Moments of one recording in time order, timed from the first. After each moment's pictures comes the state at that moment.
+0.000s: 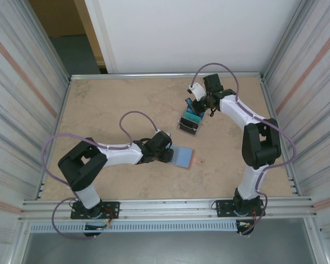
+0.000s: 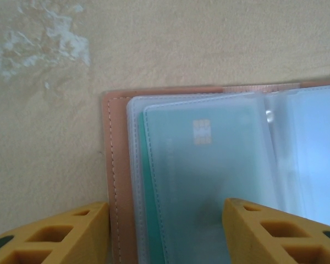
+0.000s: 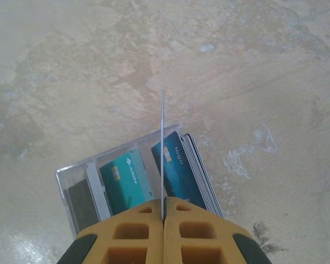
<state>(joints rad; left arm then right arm) -0.91 1.71 0.86 -0.15 -0.14 -0.51 0.30 1.85 1.46 -0.55 -0.21 -0.37</state>
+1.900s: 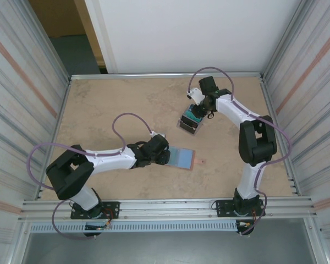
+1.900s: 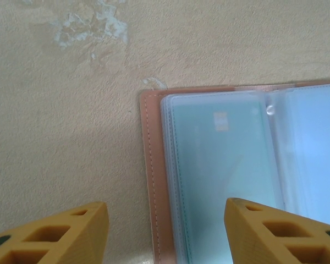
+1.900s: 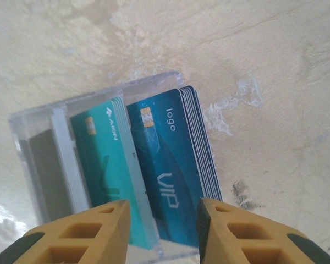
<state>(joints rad) -0.94 1.57 0.80 -0.22 -0.21 -0.61 0.33 1.88 1.47 -0.64 -0.03 -0.38</state>
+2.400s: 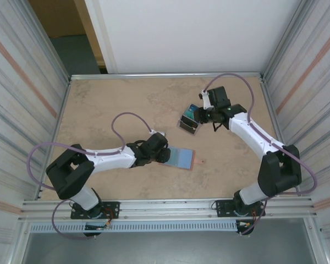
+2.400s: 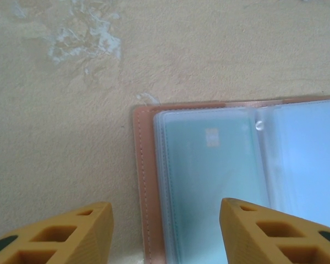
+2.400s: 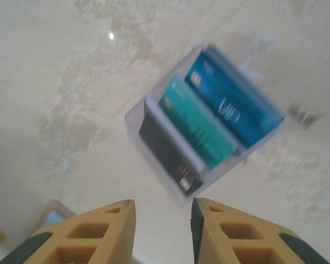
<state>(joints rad) -0.92 1.58 0.80 -0.17 -0.17 -0.61 0.38 1.48 1.14 -0.55 -0.11 0.21</state>
